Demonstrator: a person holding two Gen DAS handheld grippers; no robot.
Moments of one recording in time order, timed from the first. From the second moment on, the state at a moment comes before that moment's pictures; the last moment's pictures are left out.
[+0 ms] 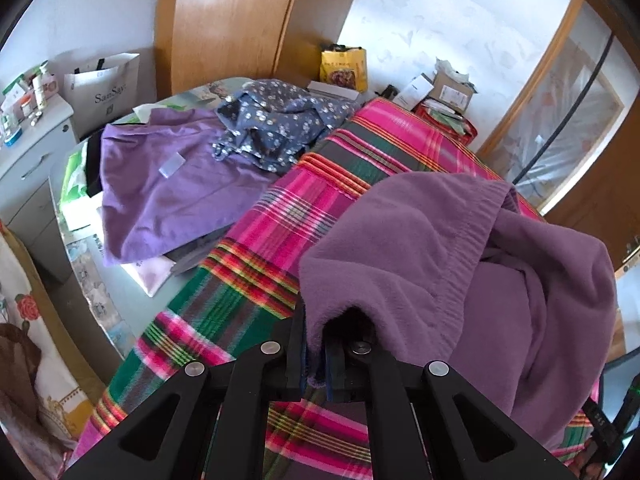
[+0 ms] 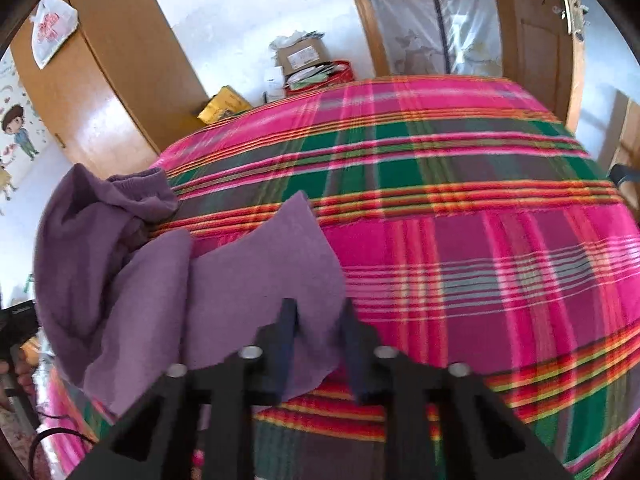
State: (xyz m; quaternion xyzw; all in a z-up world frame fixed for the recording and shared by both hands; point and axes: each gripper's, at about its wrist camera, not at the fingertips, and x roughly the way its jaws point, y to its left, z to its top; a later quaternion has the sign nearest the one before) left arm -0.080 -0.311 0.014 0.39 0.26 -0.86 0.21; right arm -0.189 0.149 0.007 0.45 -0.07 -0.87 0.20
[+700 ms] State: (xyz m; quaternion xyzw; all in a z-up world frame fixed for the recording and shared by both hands) left arm -0.066 -0.317 0.025 0.37 0.27 -0.86 0.23; right arm -0.130 0.243 0.084 0.34 -0.10 -0.93 0.11
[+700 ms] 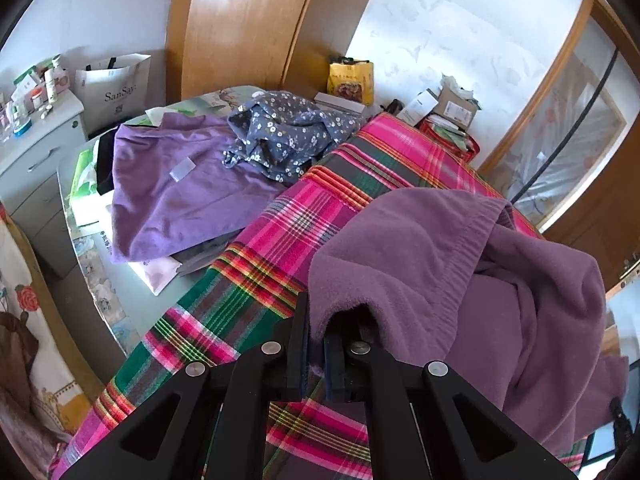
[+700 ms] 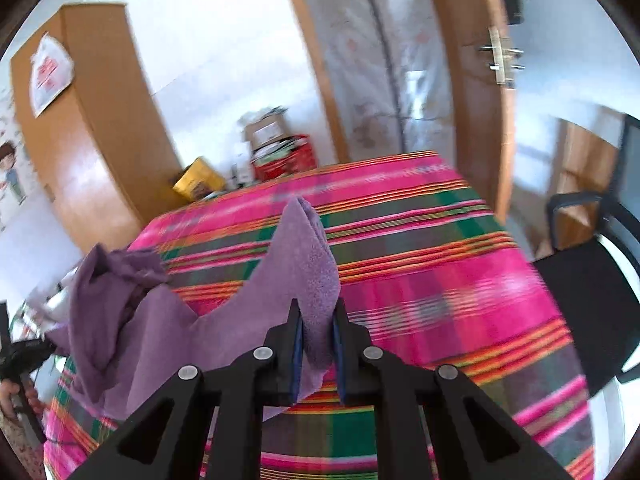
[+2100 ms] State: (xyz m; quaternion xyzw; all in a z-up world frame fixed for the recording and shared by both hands) left arm -0.091 -0.189 0.066 0.40 0.19 -0.90 0.03; right arm -0.103 0.350 0.065 0.35 -0.07 -0.93 0.00
